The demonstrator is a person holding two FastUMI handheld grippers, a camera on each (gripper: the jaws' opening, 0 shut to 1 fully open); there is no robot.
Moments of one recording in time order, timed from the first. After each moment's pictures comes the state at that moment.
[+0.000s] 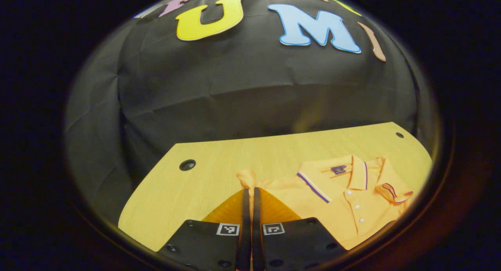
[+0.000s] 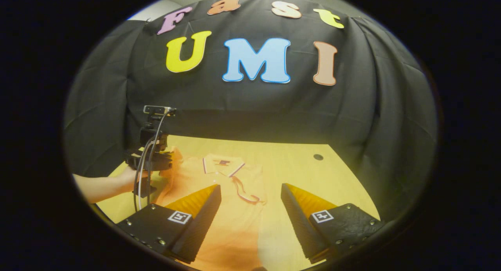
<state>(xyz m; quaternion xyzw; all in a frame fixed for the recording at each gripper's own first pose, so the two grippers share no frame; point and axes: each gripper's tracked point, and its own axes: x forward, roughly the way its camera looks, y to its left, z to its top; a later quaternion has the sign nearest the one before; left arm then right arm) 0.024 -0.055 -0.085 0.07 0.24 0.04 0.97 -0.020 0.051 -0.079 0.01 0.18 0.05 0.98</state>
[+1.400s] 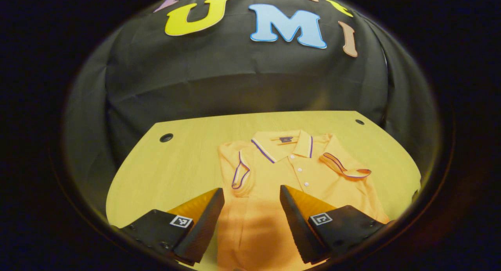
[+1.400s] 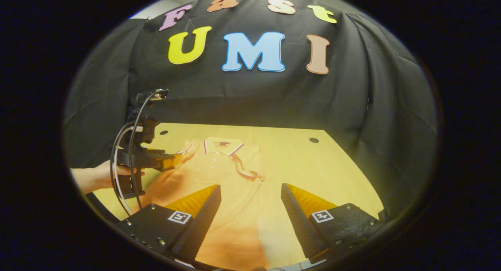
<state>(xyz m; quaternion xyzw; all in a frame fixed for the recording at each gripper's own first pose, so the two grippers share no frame) -0.121 -0.116 -0.081 0.03 0.29 -0.03 0.96 -0.090 0.038 -0.130 0.01 0.21 0.06 0.98</state>
